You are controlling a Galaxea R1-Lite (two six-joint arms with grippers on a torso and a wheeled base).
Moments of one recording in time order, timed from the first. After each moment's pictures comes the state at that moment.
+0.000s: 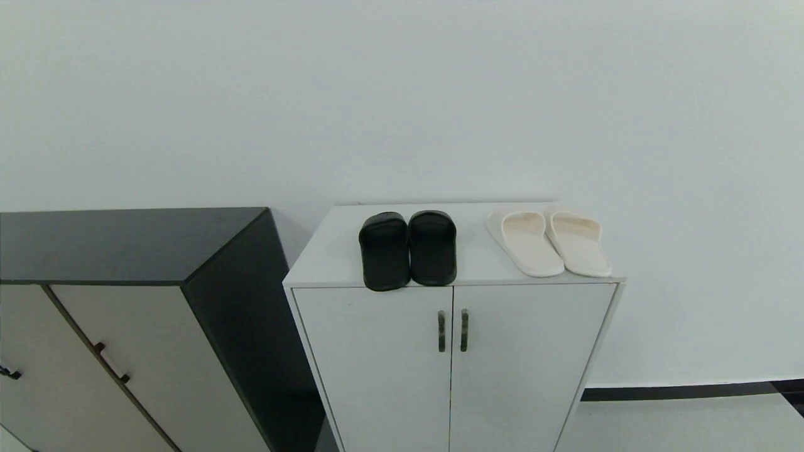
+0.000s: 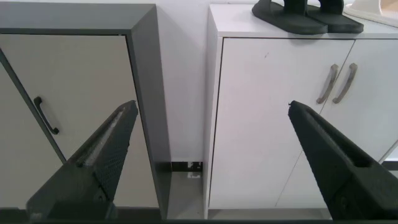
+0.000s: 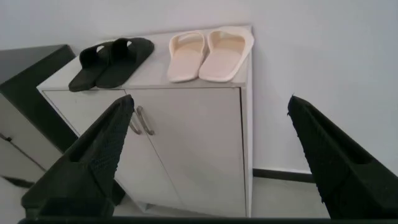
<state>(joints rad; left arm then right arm) 0.00 0.00 0.00 0.00 0.03 -0.01 0.08 0.77 -0.39 -0.28 0.17 0.15</state>
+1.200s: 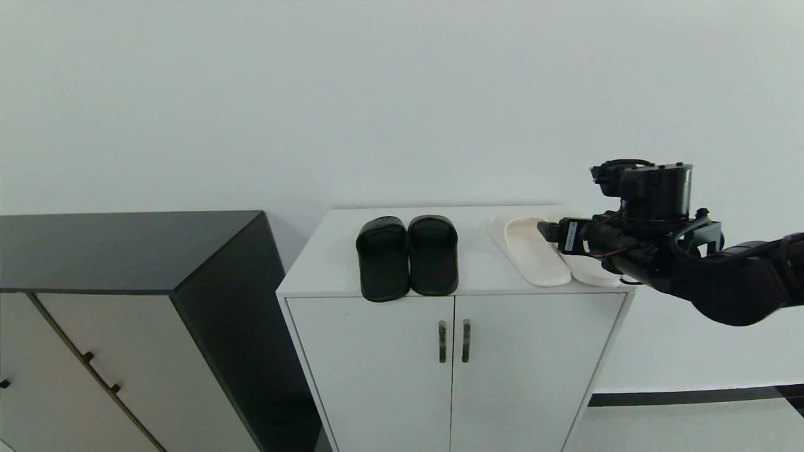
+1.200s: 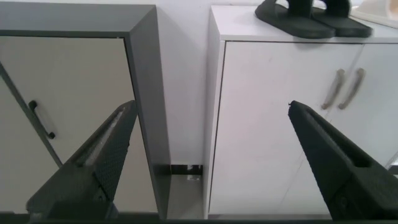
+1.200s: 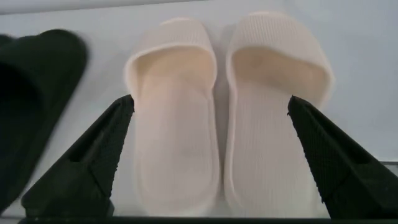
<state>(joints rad) 0.00 0.00 0.00 0.00 0.03 -0.01 0.41 1.87 -1.09 -0.53 -0.33 0.20</state>
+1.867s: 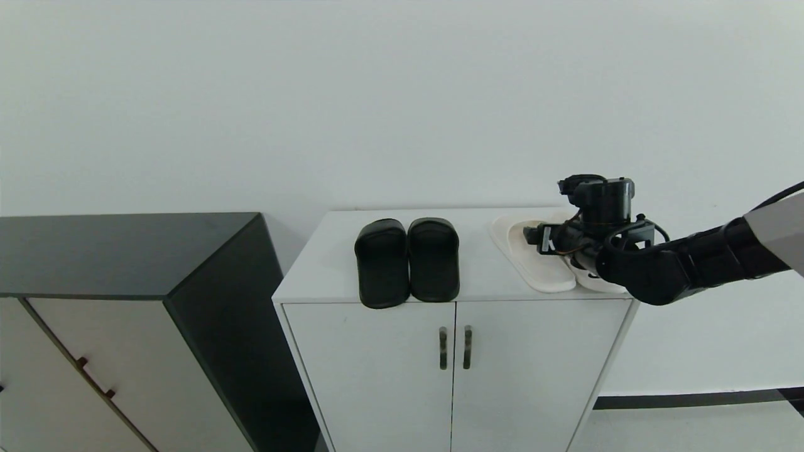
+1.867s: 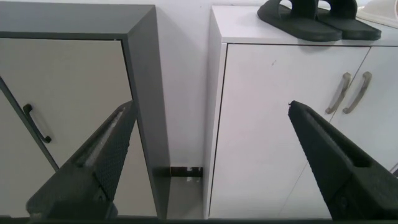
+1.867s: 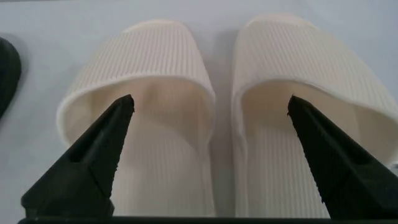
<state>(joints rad) 0.00 0.00 0.00 0.00 0.03 -0.02 0.37 2.10 -1.30 -0.52 -0.35 0.16</state>
